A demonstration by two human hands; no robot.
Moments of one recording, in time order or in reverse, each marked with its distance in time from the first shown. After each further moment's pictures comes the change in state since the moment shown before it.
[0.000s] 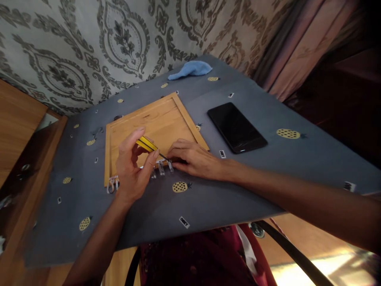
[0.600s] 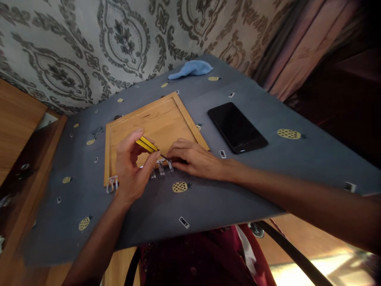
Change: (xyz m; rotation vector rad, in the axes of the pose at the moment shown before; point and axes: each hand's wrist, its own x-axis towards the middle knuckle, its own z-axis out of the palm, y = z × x) left_hand -0.001 0.002 0.000 -0.038 0.015 -0.070; right_hand -0.001 -0.002 -0.001 0.005 -0.006 0.001
